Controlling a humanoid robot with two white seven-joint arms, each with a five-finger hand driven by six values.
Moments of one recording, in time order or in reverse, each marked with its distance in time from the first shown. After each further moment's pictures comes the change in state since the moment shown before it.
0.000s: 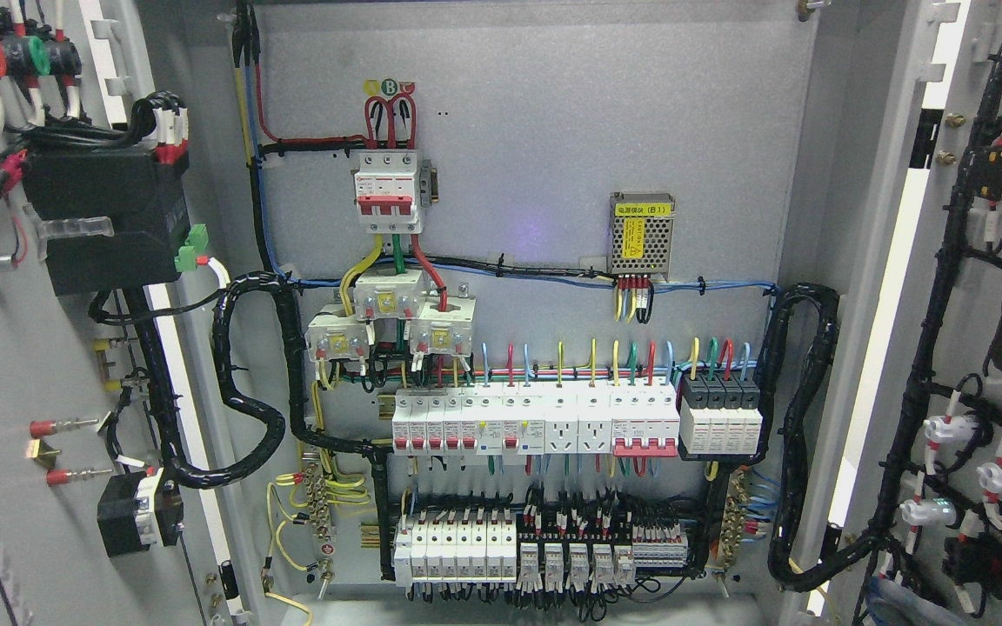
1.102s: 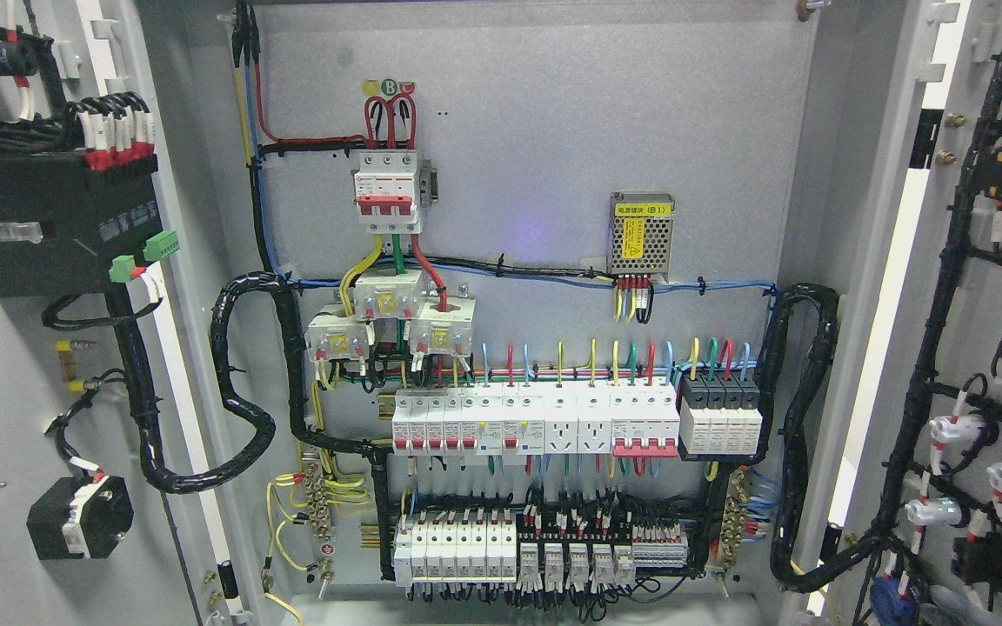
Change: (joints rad) left arm 0.019 0.079 0.238 0.001 0.129 0.000 0.000; right arm 0.048 0.014 -0.084 0.004 -0.014 -0.011 0.002
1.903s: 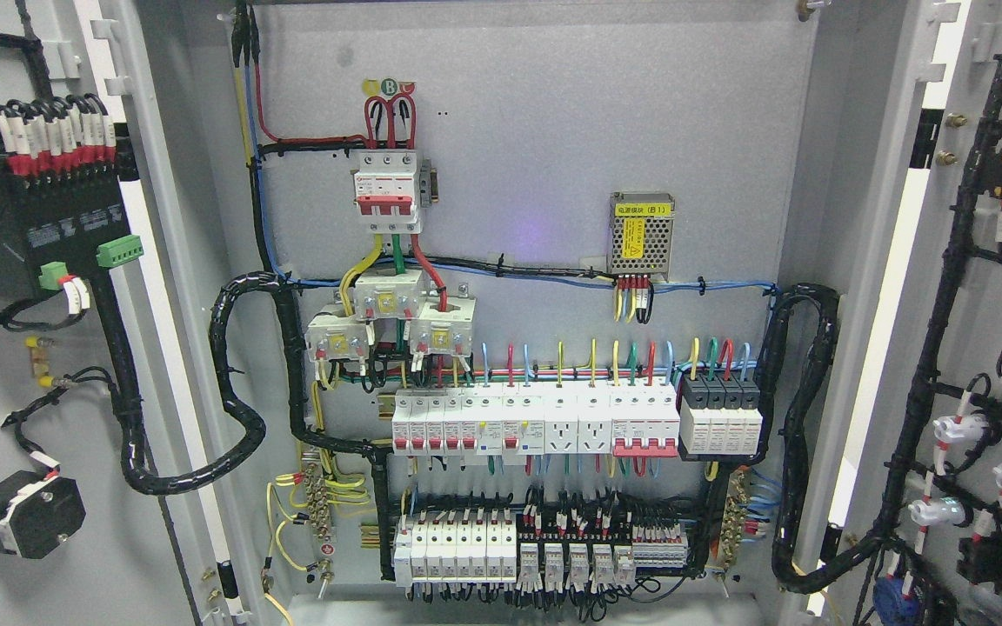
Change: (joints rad) left arm -0.019 0.072 0.176 0.097 0.115 0.000 0.003; right arm 0.028 0.012 -0.047 -0.002 -0.014 -0.011 0.000
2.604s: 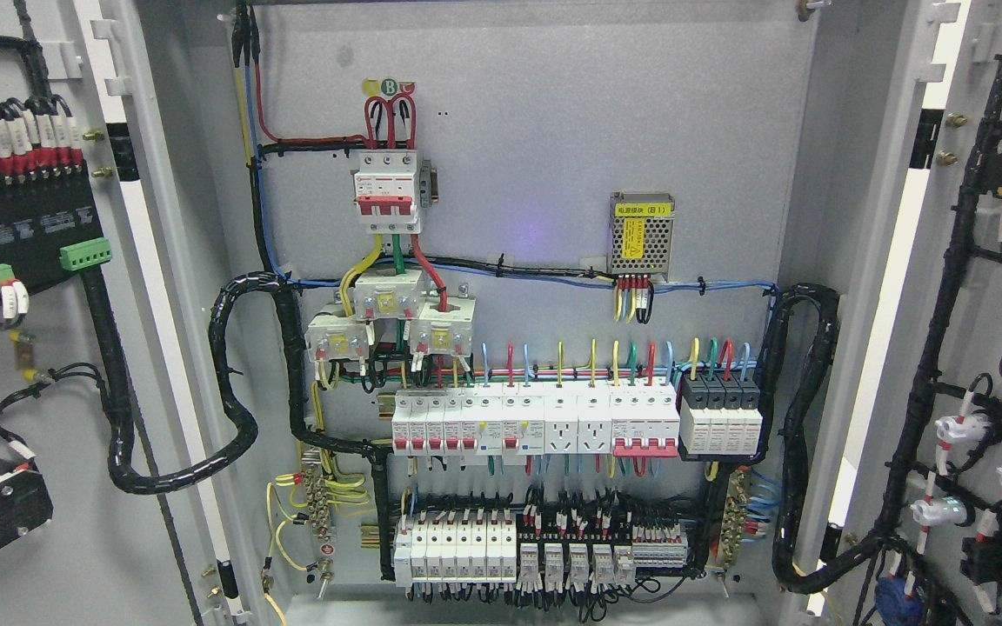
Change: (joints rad) left arm -0.103 0.082 0.066 0.183 0.054 0.000 -0.003; right arm 0.048 0.000 -0.027 -0.014 -0.018 -0.019 0.000
